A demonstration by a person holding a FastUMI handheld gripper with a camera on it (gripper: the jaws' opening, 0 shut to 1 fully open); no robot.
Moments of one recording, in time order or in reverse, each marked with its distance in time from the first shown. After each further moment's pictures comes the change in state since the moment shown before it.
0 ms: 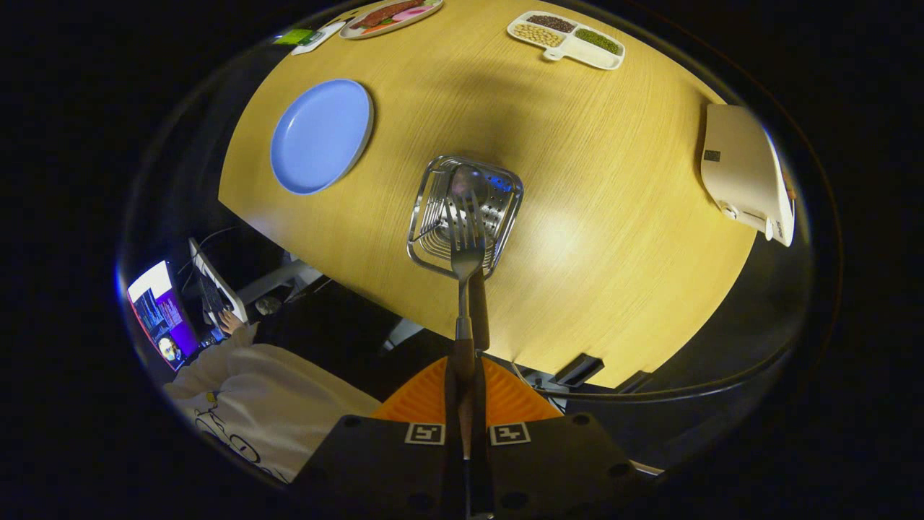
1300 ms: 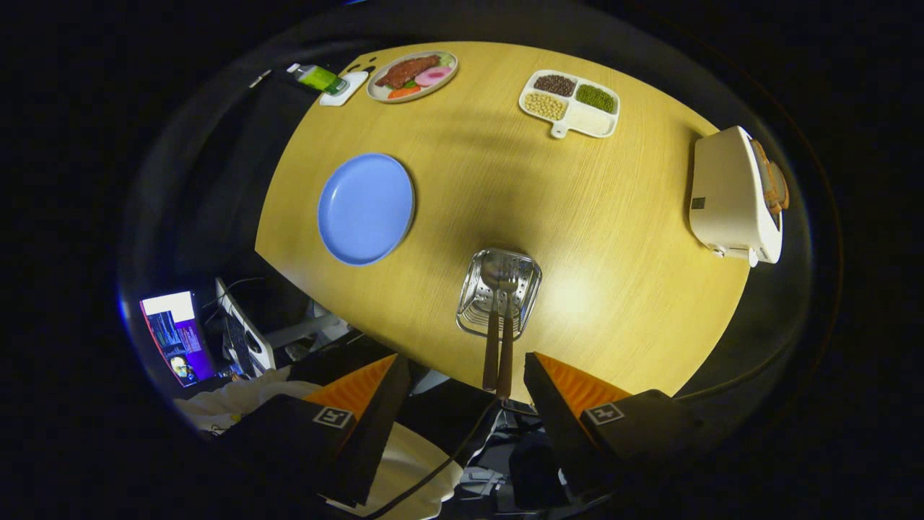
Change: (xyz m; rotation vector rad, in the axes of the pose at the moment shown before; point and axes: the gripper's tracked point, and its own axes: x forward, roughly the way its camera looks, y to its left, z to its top) arm -0.060 0.040 0.049 0.065 -0.403 0.087
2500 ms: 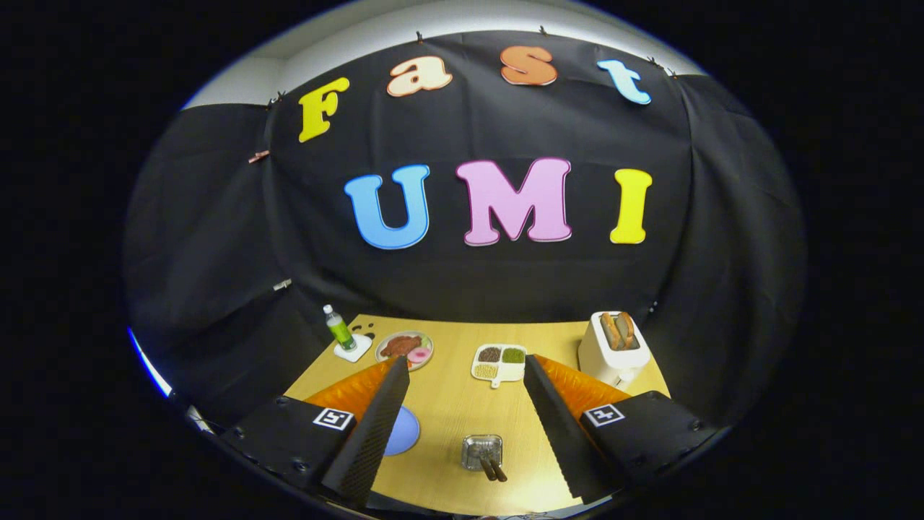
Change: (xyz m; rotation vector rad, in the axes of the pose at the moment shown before) arm -0.245 0.032 0.017 0.076 -1.305 -0.218
